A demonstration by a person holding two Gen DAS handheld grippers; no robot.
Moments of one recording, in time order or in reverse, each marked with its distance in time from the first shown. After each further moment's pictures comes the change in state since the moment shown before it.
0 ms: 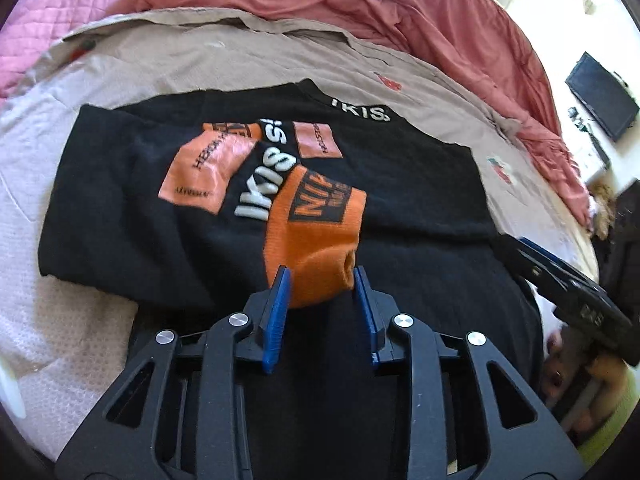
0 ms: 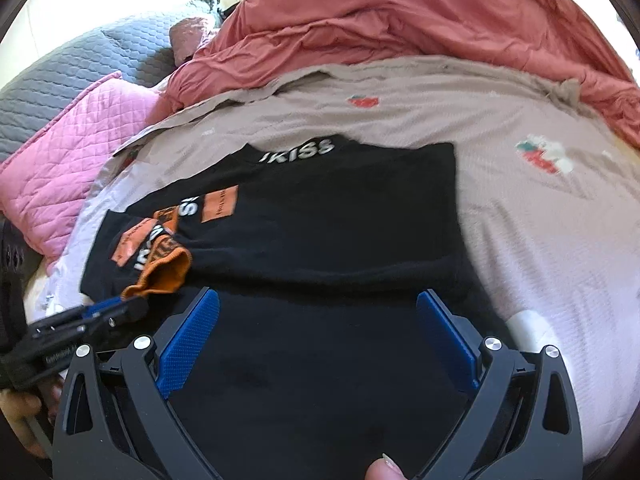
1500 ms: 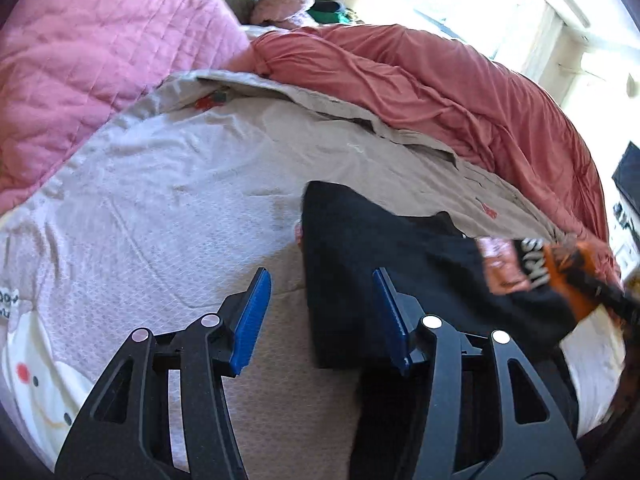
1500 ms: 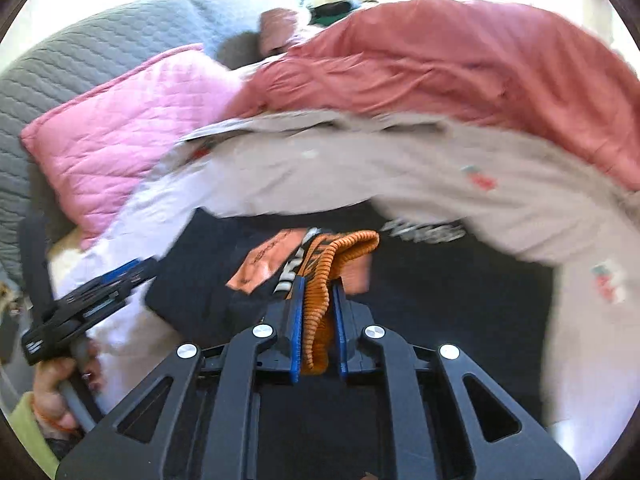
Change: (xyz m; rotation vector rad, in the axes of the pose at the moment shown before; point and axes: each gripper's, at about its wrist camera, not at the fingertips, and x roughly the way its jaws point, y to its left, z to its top) left arm -0.049 0.114 0.032 -0.169 -0.339 0.196; right arm -0.004 0.088 0.078 -0.278 -0.059 0.011
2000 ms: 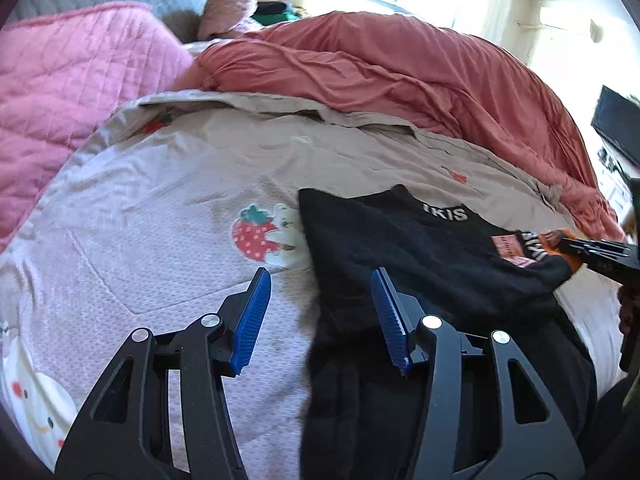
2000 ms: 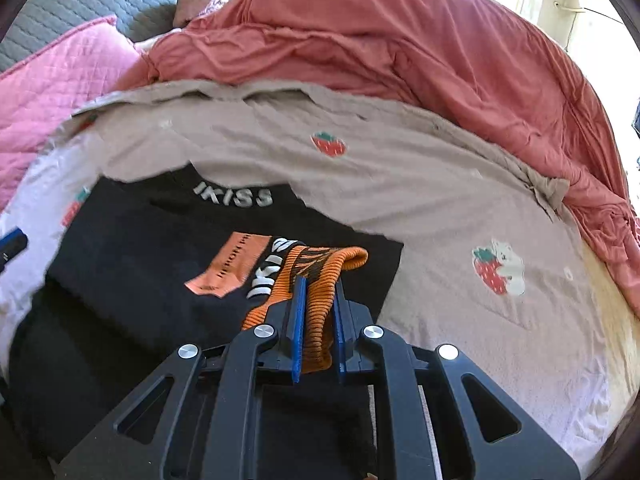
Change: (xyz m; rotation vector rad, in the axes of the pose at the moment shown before) left arm 0.004 -0.052 -0.015 0.181 0.000 -0.040; right arm 0.025 -0.117 -0.035 -0.026 0.106 -0.253
